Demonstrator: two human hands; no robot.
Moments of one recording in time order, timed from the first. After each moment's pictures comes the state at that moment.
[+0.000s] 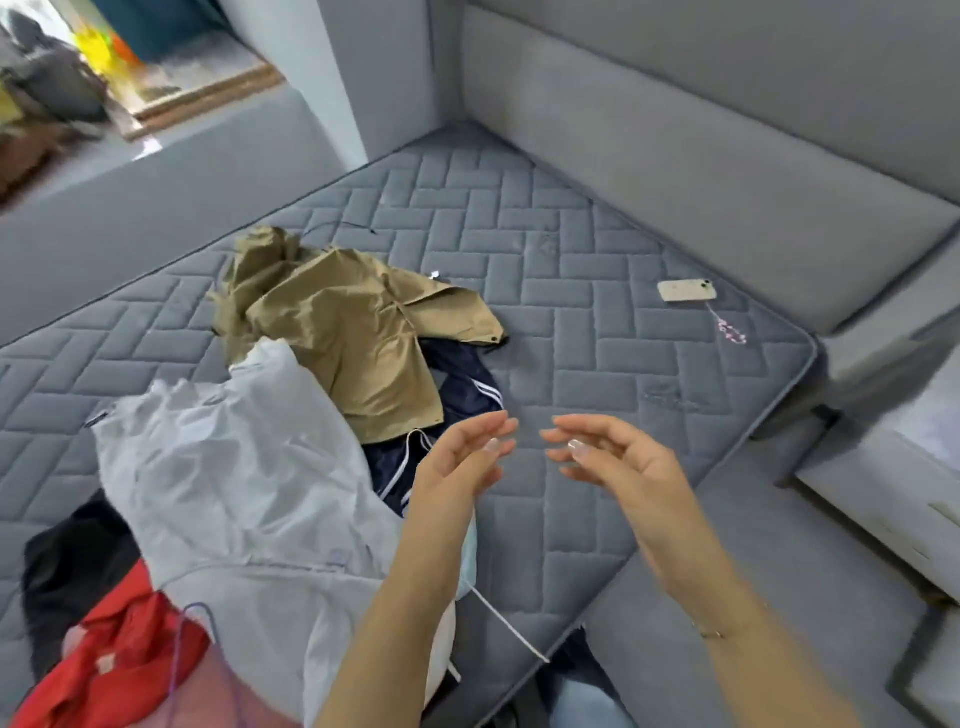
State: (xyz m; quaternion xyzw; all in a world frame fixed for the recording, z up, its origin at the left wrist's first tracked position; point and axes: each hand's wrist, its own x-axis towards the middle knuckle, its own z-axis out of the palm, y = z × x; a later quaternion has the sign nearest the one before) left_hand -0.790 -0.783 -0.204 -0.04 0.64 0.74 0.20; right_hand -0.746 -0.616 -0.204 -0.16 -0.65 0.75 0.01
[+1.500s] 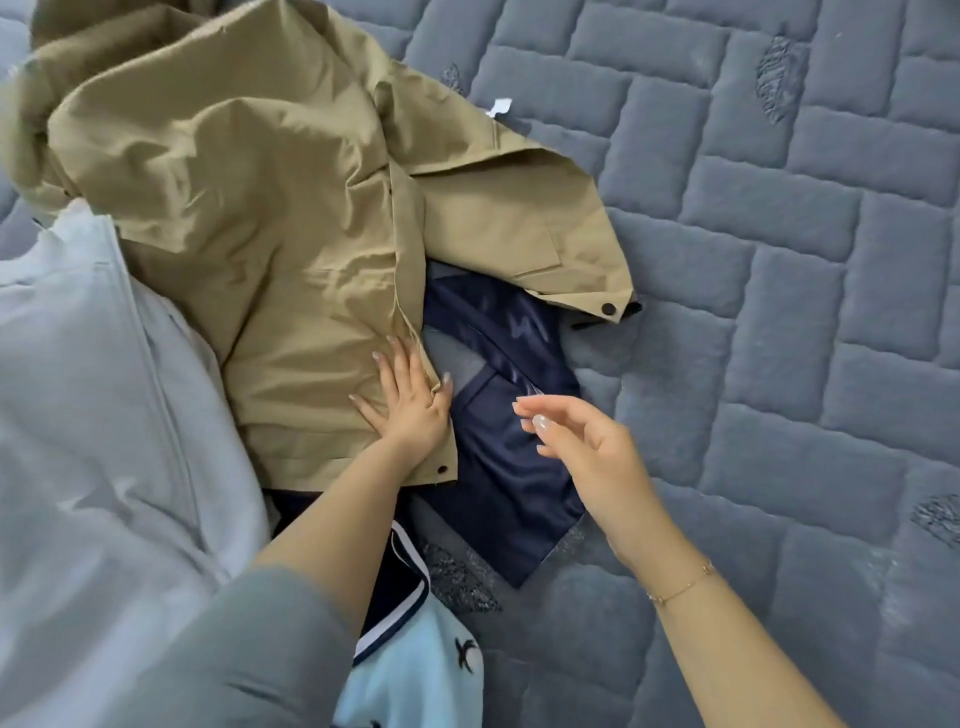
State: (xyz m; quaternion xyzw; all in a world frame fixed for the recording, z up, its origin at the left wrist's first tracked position) left_hand -1.171 -0.808 -0.749 -0.15 0.94 0.23 0.22; right_hand -1.104 -0.618 -0.622 -0.17 -0.68 0.68 -0.19
